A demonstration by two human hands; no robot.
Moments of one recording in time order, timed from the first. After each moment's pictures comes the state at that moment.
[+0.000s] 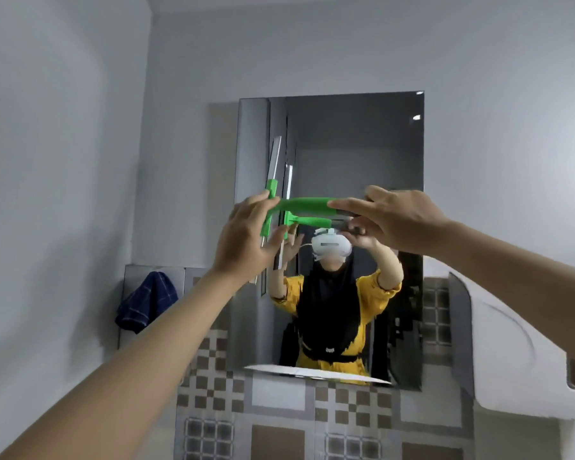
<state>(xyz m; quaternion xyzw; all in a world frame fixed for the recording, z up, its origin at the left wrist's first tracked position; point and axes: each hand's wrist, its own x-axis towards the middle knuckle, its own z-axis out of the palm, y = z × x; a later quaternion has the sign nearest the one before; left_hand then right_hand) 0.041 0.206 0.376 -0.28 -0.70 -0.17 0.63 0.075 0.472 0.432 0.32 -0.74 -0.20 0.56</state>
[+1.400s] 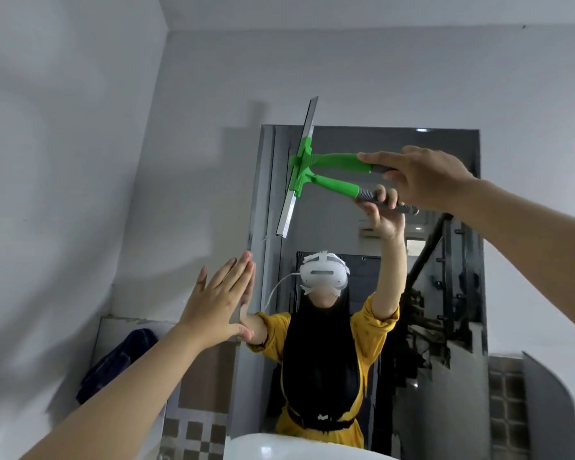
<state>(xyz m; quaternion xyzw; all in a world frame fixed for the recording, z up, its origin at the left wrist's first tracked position) -0.096 0.103 0.367 -0.14 -0.87 0.08 0.47 -0.002 0.440 0.576 0.19 -0.79 -0.12 0.57</state>
